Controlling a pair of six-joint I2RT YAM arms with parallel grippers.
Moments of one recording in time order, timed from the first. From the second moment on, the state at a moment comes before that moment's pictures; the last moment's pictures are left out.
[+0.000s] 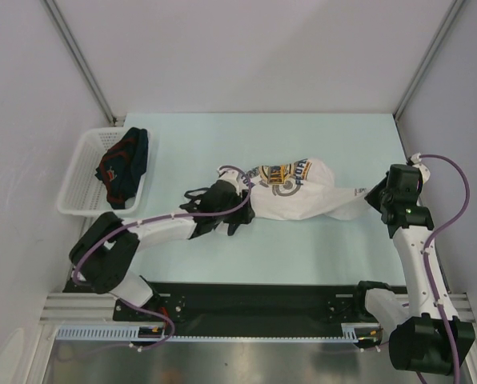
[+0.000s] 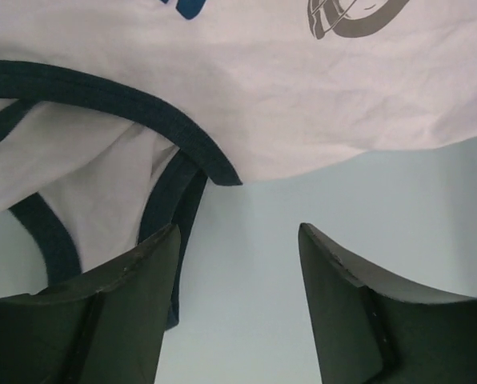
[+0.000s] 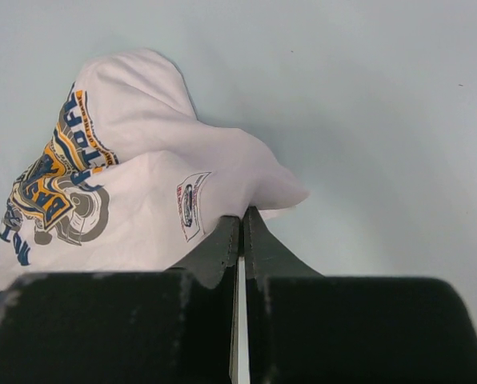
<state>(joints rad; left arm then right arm) -0.76 1.48 0.75 0.06 -0.07 -0.56 -0.11 0.94 0.84 -0.57 0.15 0.57</state>
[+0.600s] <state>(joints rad) -0.77 1.82 0.97 0.06 -0.03 -0.63 -0.11 0.95 0.82 -0.53 0.10 0.57</state>
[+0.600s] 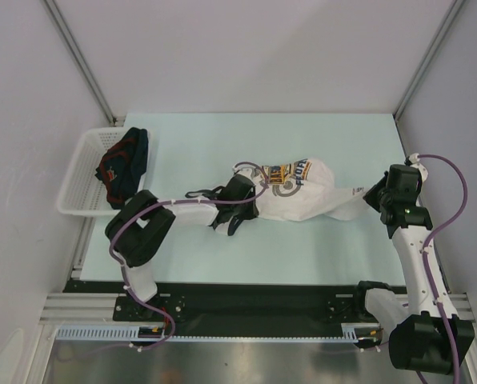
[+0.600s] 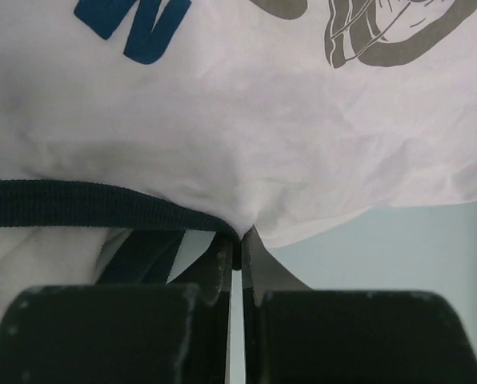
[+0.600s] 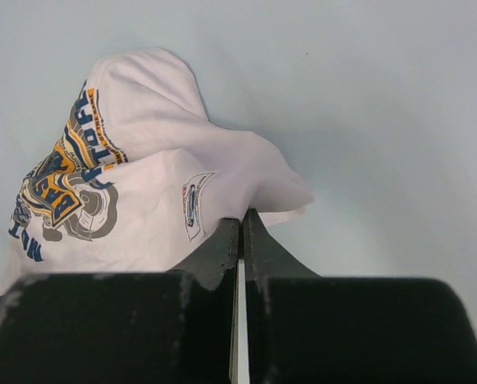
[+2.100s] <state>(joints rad) -0.77 1.40 0.98 -0.42 -0.12 -0.58 0.02 0.97 0.82 -0.57 0.22 0.56</state>
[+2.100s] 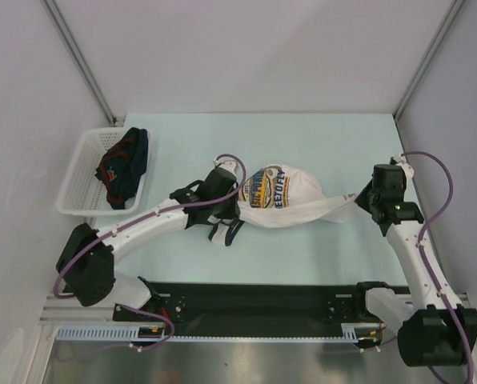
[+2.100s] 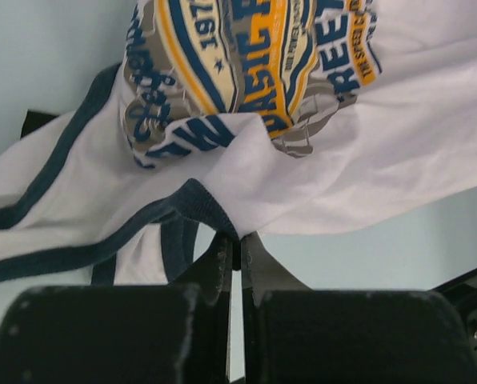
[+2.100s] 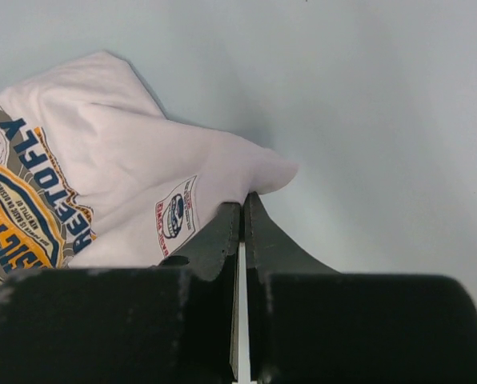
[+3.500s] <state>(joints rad) -0.48 1.63 1.07 -0.31 -0.01 -0.50 -0.07 1.58 0.93 -0.24 -0.03 0.60</state>
